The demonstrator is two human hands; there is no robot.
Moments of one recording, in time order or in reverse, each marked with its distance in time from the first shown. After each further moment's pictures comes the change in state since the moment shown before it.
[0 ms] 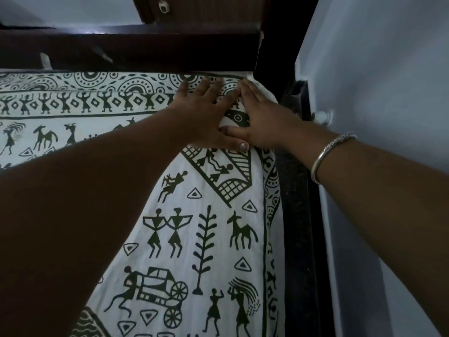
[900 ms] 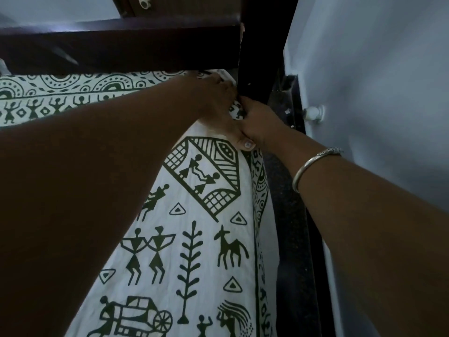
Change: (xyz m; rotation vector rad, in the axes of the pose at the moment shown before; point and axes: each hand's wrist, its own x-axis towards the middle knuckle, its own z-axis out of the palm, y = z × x) left_hand 0.049 0.025 -0.038 0.128 -0.226 0.053; right_hand 0.014 0.019 0.013 0.486 0.098 0.147
